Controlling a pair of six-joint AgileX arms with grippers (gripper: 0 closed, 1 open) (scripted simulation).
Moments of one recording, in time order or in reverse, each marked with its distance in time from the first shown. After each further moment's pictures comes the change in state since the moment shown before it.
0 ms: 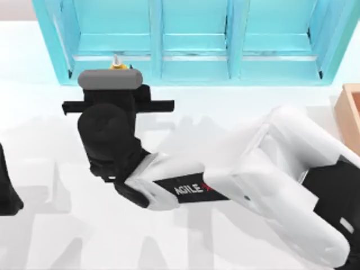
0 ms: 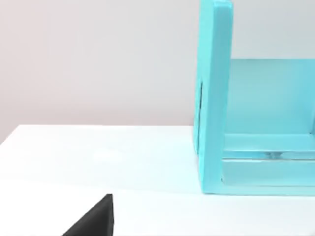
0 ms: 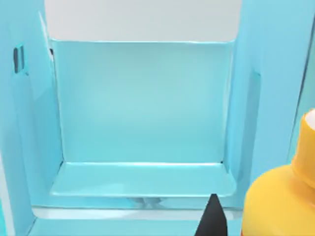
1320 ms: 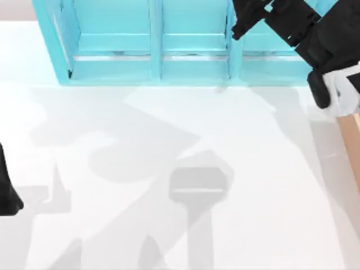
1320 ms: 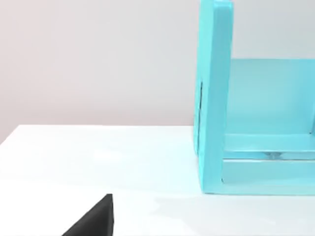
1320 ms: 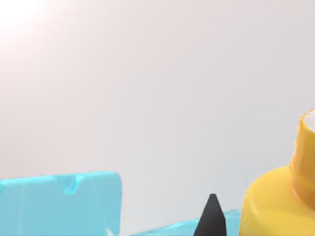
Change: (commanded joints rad) left arm 0.000 0.000 0.000 0.000 0.000 0.000; right arm -0.684 -0.384 -0.434 0.493 -1.486 0.152
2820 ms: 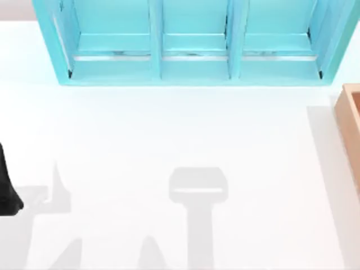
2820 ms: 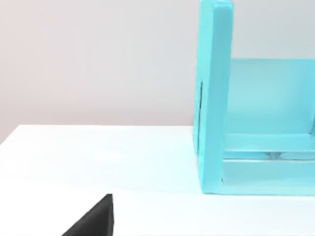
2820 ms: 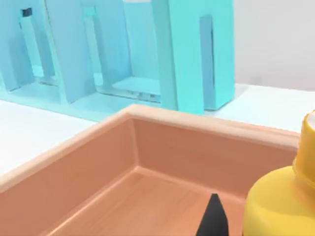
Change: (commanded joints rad) left arm 0.000 0.000 0.000 0.000 0.000 0.000; right arm -1.292 -0.103 -0.666 0.100 -1.274 -0.177
